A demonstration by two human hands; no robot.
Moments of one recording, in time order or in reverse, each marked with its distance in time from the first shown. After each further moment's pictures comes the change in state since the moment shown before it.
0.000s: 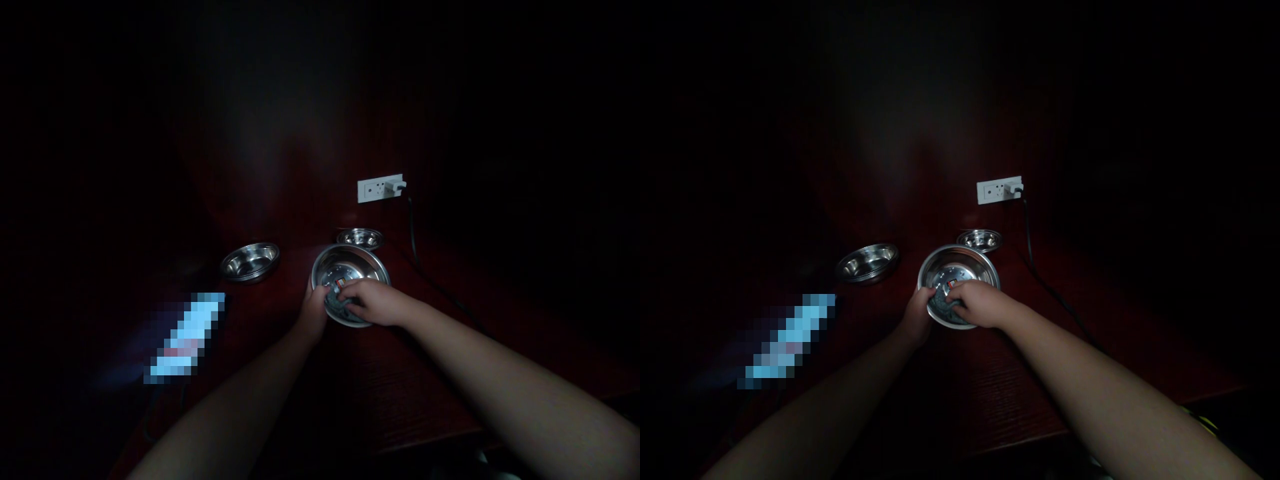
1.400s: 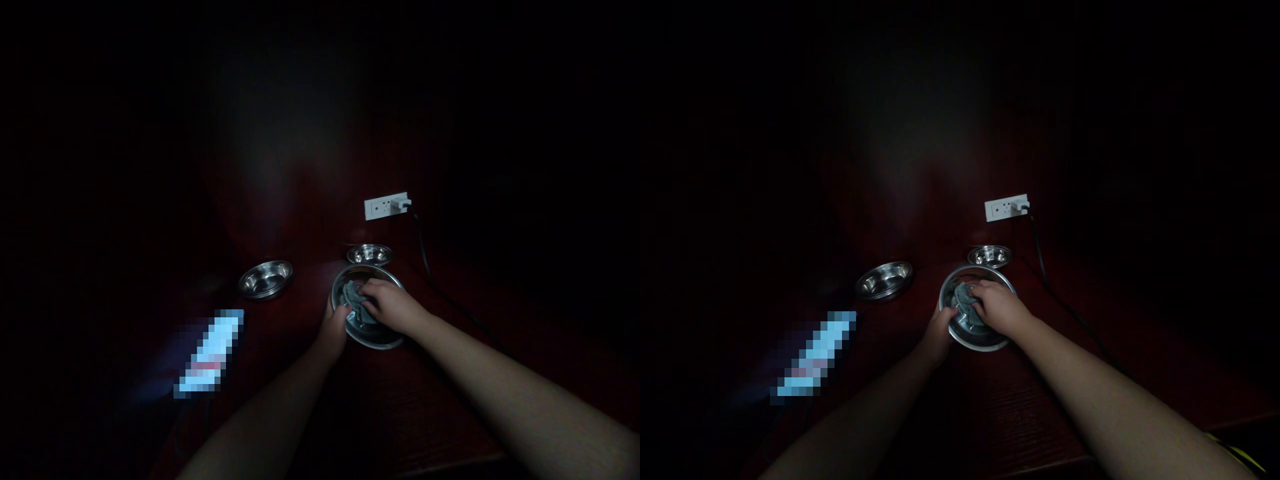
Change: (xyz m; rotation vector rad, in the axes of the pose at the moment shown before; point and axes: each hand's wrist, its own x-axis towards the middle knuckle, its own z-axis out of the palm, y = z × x) left_hand -0.003 -0.003 0.000 -0.007 -0.139 -0.048; right_hand 0.005 0.011 0.003 -0.158 0.300 0.197
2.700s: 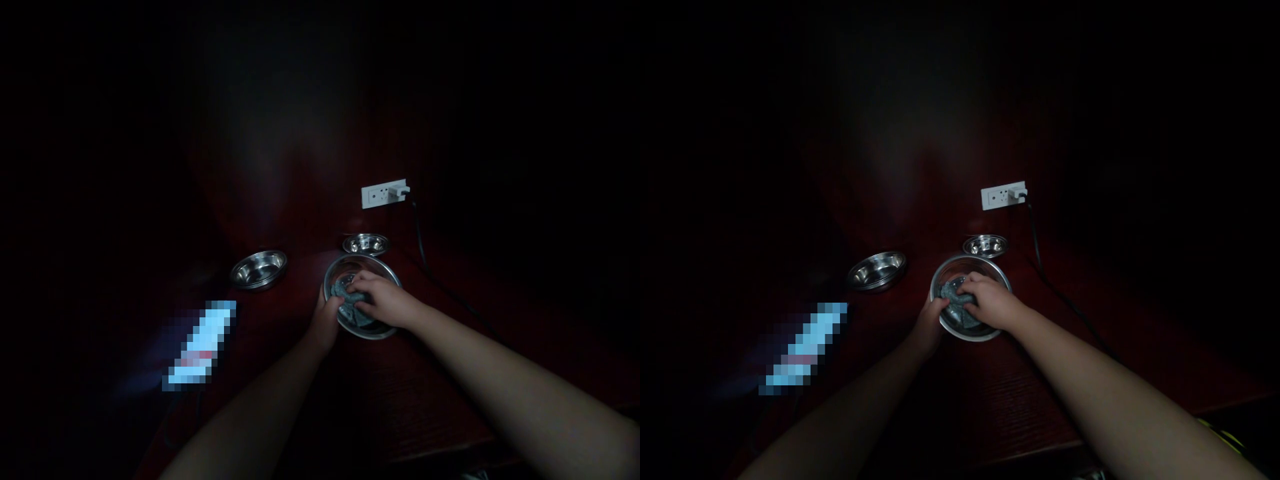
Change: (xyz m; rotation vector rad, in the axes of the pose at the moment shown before) left_hand -0.003 0.006 0.005 -0.098 -0.027 0.052; right_hand -0.005 -0.002 -0.002 0.187 -0.078 -0.069
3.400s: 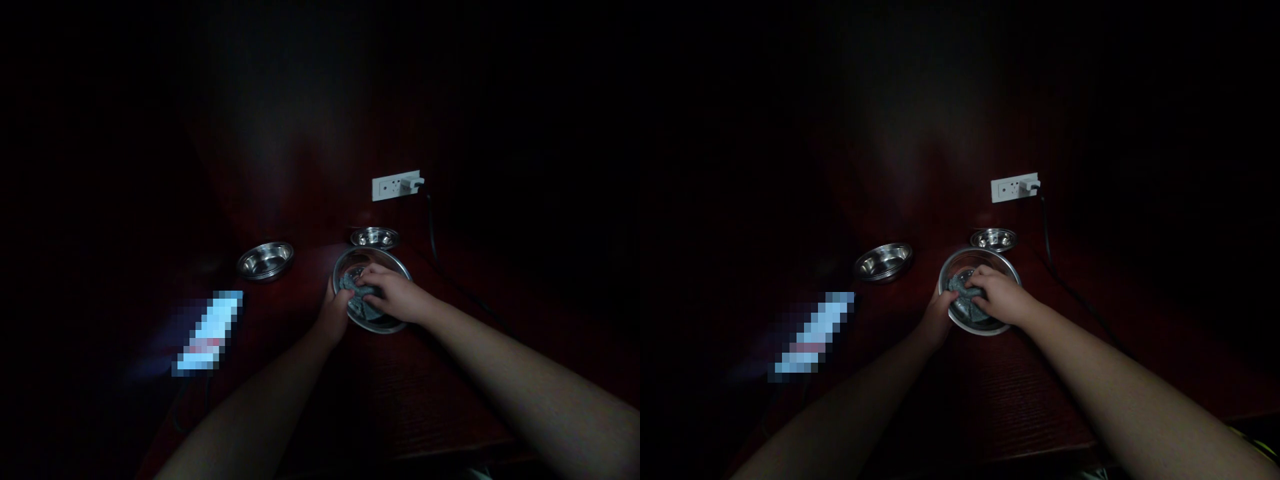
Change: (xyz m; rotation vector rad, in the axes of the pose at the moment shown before) left_hand 0.000 -0.003 -0.004 0.046 -0.022 -0.009; right_hand -0.001 0.003 0.002 0.000 0.004 -0.028
